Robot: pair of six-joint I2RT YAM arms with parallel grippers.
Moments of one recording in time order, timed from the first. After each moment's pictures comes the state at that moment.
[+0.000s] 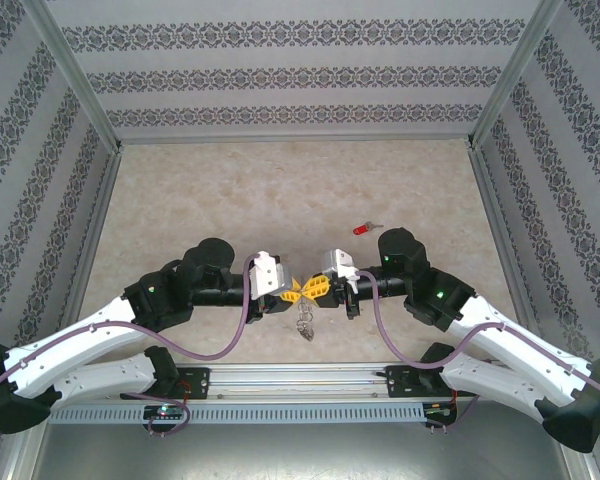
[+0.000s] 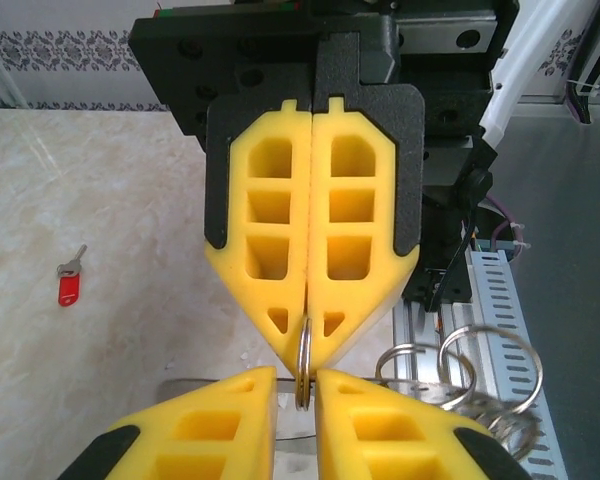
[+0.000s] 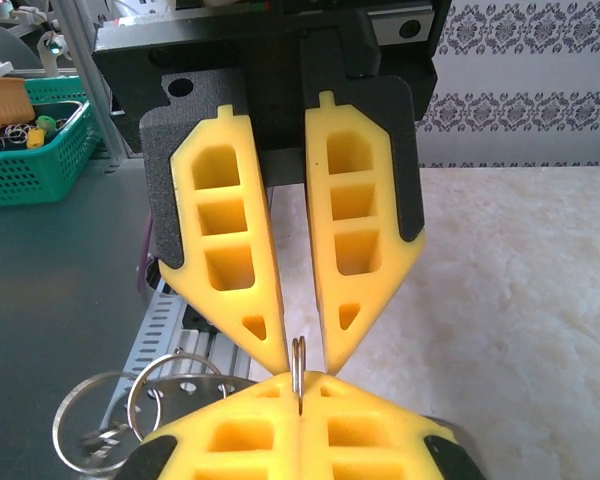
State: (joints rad) left arm -0.96 0.91 0.91 -0.42 0.37 0.23; right arm 0.81 0.86 0.76 -0.24 -0.77 -0.22
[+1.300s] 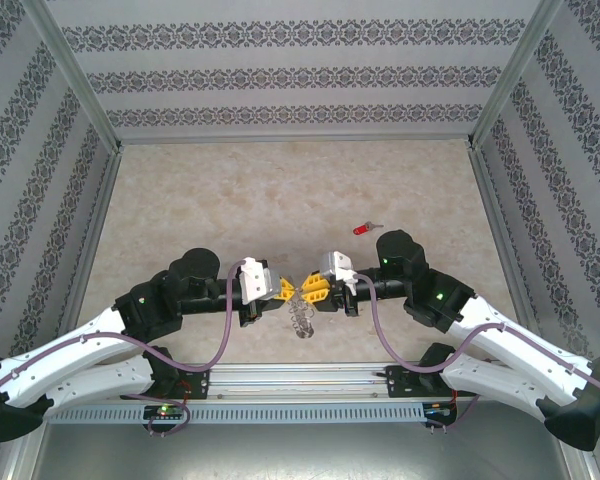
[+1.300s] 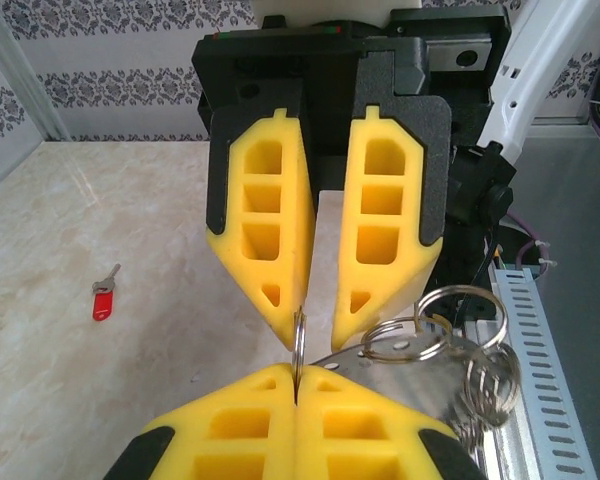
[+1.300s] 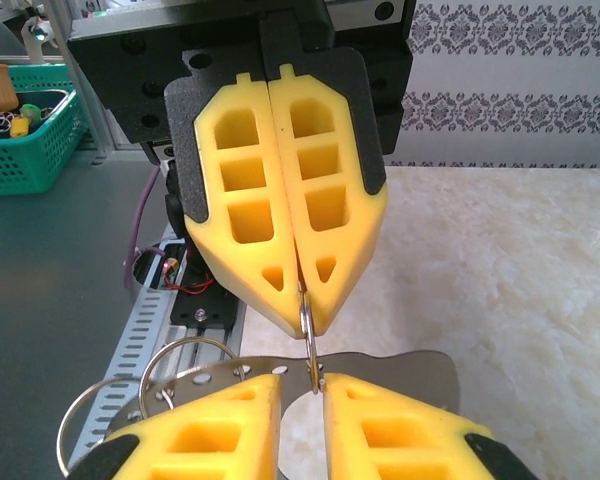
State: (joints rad) left arm -0.97 0.81 0.81 -0.33 0.32 0.23; right arm 0.84 0.86 0.76 -0.24 -0.72 -0.24
